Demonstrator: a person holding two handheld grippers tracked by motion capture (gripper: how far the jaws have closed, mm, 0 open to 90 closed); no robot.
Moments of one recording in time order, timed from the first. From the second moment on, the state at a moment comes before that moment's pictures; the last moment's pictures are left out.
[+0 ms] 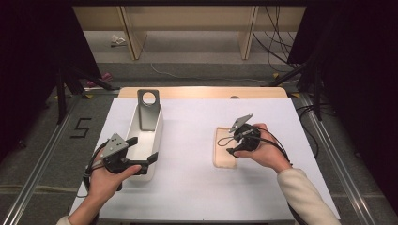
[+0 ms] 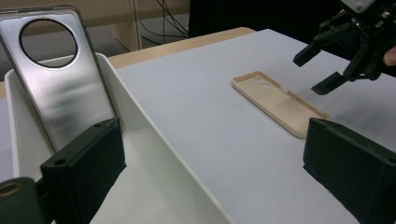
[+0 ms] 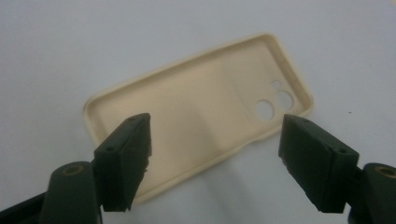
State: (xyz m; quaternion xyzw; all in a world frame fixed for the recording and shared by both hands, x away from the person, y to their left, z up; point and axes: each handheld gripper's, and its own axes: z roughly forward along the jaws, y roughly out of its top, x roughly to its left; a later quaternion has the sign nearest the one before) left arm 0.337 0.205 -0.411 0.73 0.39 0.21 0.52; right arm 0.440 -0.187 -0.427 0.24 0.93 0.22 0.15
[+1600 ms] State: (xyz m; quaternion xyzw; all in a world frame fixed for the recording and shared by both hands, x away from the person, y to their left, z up) left arm 0.336 0.202 -0.413 0.74 0.39 0.21 0.51; right arm 0.417 -0.134 -0.455 0.07 0.99 0.05 0.13
